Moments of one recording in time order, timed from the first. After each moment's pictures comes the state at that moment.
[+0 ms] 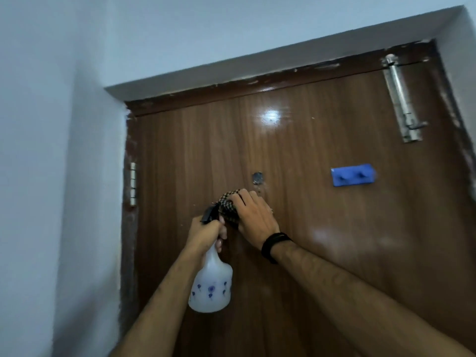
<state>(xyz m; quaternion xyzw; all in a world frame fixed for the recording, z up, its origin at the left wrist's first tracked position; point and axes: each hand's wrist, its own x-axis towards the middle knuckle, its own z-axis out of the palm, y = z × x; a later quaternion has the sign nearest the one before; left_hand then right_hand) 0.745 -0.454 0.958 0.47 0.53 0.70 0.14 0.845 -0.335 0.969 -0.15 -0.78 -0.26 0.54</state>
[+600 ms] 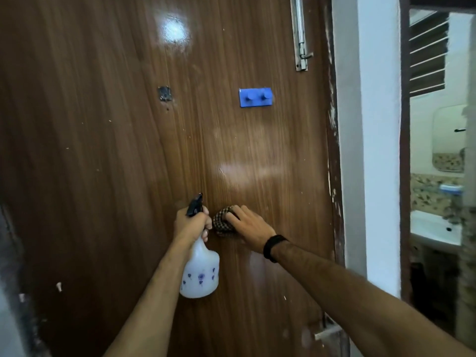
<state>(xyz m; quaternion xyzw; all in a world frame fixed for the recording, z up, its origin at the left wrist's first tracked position) 0.842 -0.398 0.792 0.49 0.53 0.62 0.33 1.011 -0.304 0.736 -0.30 -0.86 -0.24 0.33</state>
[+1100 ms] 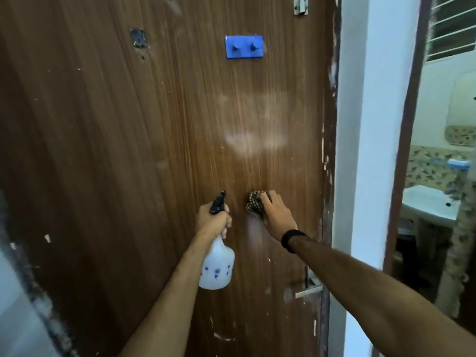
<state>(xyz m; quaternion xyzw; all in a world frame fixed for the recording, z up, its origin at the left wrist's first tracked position) 0.926 -0.394 0.701 0.50 0.58 0.54 0.35 1.109 -0.296 0.640 -0.48 -0.79 -0.09 0.38</state>
